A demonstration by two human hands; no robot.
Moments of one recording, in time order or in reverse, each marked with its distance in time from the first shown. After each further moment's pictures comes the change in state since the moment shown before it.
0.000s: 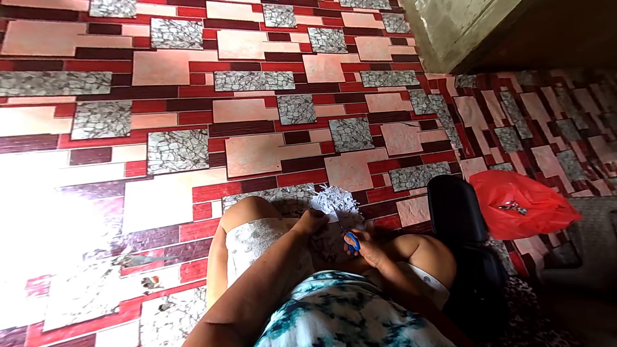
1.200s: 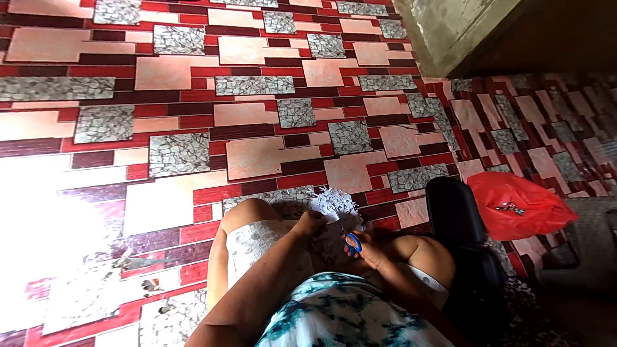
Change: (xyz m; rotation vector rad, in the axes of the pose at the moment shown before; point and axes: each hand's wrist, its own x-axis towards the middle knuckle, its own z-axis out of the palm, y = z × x) left_hand -0.003 0.003 0.000 0.027 0.025 -0.014; right_hand -0.004 -0.002 -0.001 0.031 -0.005 0.002
